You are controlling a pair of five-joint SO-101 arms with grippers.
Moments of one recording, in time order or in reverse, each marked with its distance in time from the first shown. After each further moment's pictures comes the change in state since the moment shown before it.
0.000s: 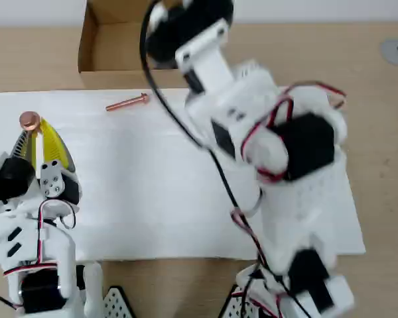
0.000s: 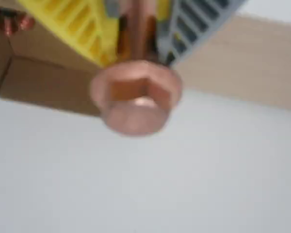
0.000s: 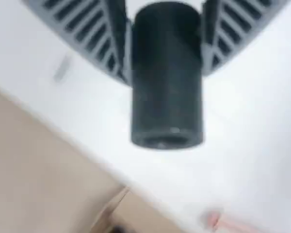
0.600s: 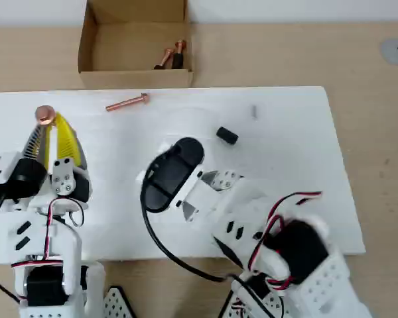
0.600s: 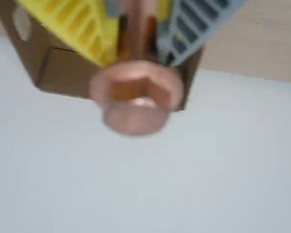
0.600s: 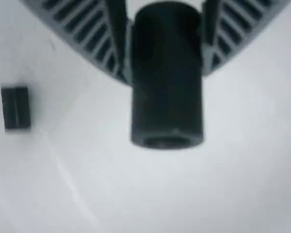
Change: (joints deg) left arm 6.2 -0.3 2.0 -4.1 1.0; right arm -13.3 -46.2 70.0 -20.3 4.4
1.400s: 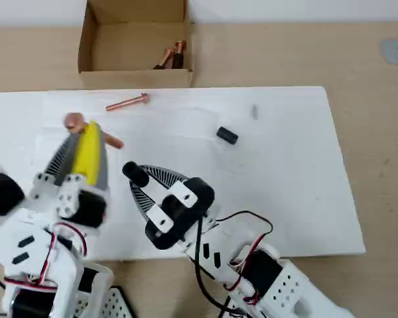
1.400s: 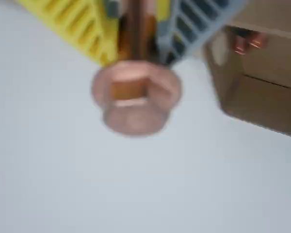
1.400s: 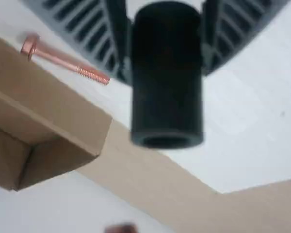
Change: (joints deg) left arm 17.8 -0.2 -12.8 11.6 16.4; right arm -10.1 -26.5 50.4 -65.8 -10.0
